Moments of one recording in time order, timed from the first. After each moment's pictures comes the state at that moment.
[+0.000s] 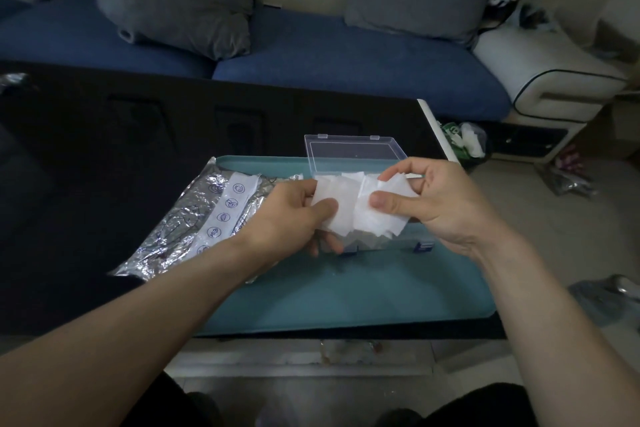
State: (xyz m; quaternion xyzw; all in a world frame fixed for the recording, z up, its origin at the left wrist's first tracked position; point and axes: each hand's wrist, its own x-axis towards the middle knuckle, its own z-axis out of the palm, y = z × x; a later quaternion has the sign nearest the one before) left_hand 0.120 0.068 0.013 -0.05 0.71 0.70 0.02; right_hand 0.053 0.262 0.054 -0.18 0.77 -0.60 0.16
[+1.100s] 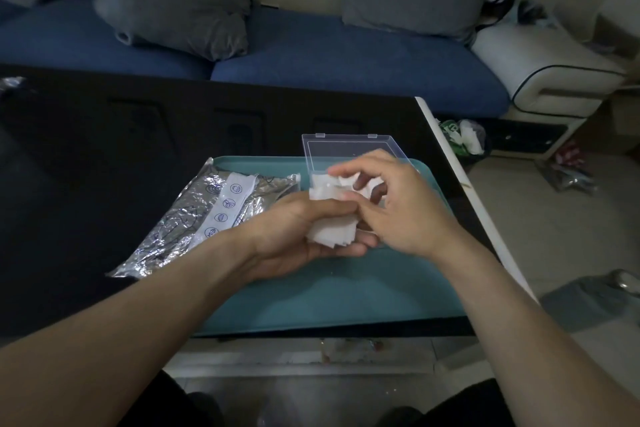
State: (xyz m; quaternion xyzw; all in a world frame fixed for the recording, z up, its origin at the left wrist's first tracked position) left_hand 0.125 0.077 0.029 -0.03 0.52 0.83 0.21; right_hand 0.062 0.233 0.042 -0.34 0.82 -0.46 0.03
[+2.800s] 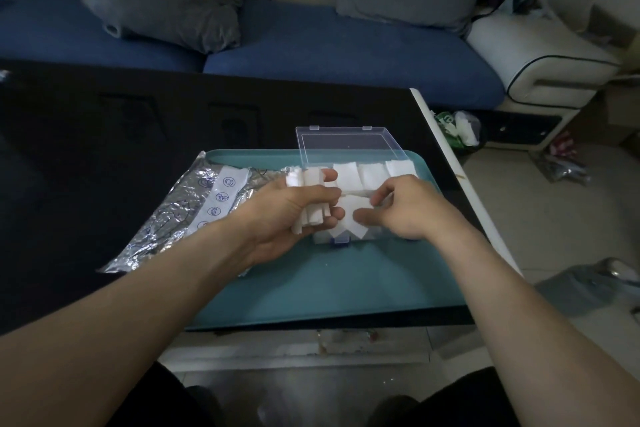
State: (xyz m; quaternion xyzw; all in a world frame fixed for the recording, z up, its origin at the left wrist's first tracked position) left_hand 0.116 0.074 0.027 -0.13 0.53 0.83 0.11; right_hand 0.035 0.255 0.022 -0.09 0.95 -0.24 0.17
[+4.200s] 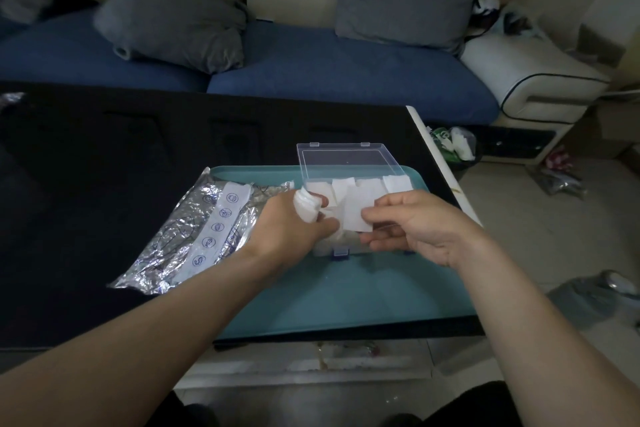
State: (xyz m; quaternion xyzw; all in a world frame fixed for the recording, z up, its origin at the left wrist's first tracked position) left_hand 0.118 0.080 0.010 -0.17 0.78 0.60 -0.05; right_hand 0.058 0.259 0.051 0.01 0.74 -0.60 0.31
